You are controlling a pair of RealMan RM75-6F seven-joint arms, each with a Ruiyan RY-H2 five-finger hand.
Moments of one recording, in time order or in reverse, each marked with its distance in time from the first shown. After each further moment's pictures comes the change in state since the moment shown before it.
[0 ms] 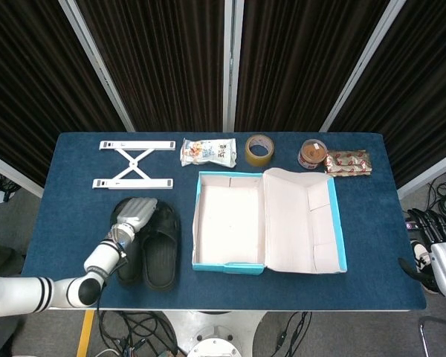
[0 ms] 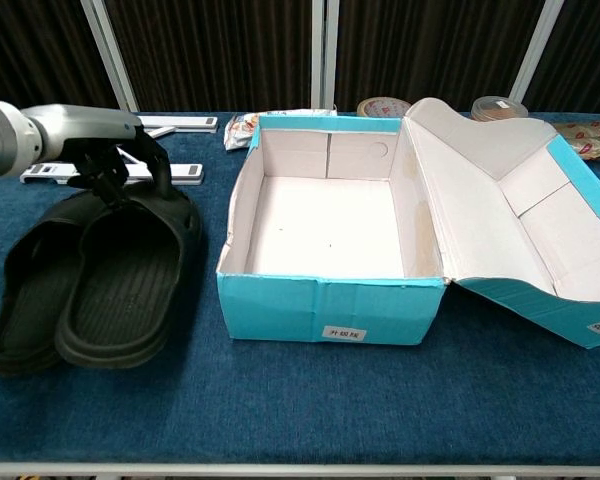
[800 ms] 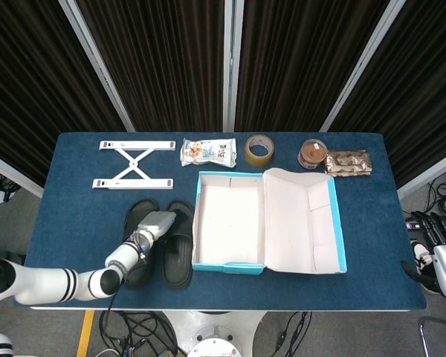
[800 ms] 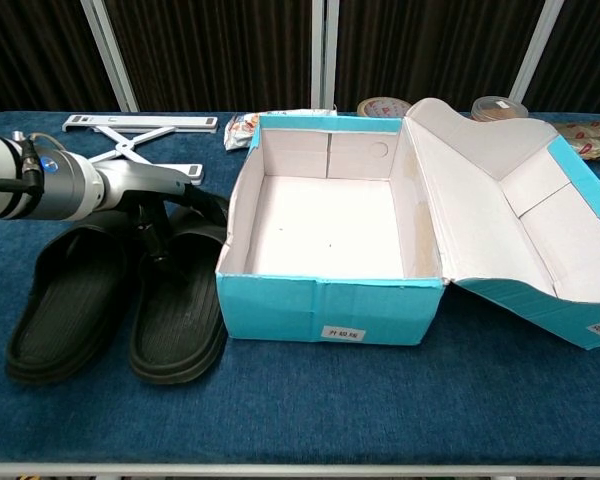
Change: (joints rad) left arm -0.110 -0.133 0.026 0.133 -0.161 -0.203 0.043; right arm -0.010 -0.001 -0.006 0.006 0.015 -0.005 0.007
